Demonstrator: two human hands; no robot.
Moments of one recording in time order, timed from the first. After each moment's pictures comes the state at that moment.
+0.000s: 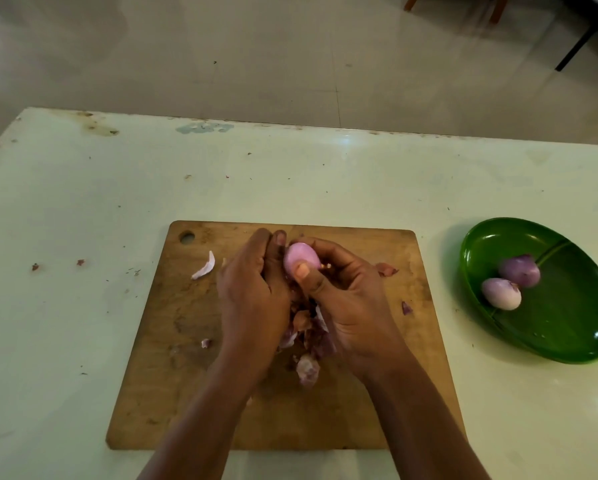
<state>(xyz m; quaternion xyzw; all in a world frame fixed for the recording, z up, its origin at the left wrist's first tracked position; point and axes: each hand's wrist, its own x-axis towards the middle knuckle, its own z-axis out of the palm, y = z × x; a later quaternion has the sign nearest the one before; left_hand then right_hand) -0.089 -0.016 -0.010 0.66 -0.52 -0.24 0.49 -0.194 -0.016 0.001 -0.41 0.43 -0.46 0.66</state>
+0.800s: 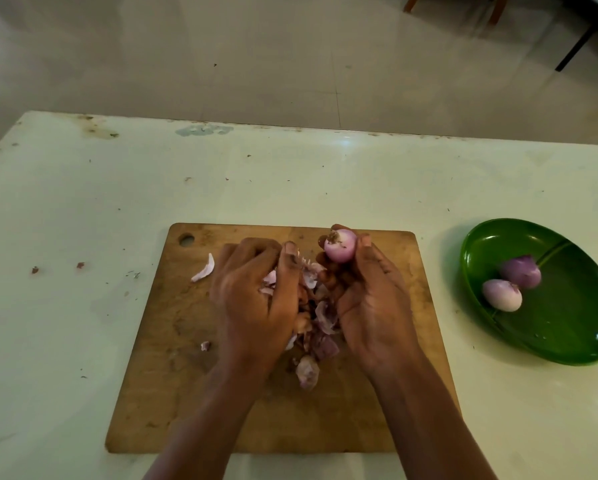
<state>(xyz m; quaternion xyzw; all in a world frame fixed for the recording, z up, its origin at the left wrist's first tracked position) -0.086 -0.017 -0.020 0.59 -0.59 -0.10 0.54 -0.200 -0.022 0.003 -0.18 0.42 -0.60 0.66</state>
